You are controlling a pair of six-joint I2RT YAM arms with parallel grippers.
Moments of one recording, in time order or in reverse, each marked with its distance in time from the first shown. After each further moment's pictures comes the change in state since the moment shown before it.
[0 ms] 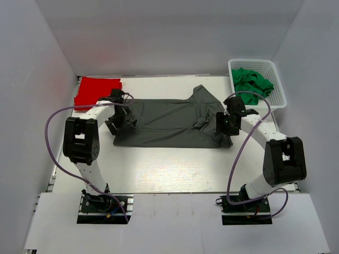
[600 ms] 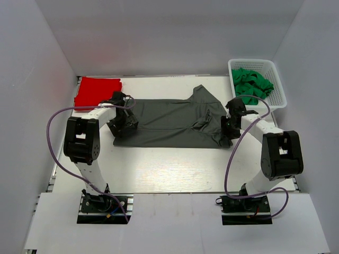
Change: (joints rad) left arm -0.007 0.008 -0.063 0.085 0.026 0.011; right arm -0.050 0.089 -0.018 0.019 0.050 -0.043
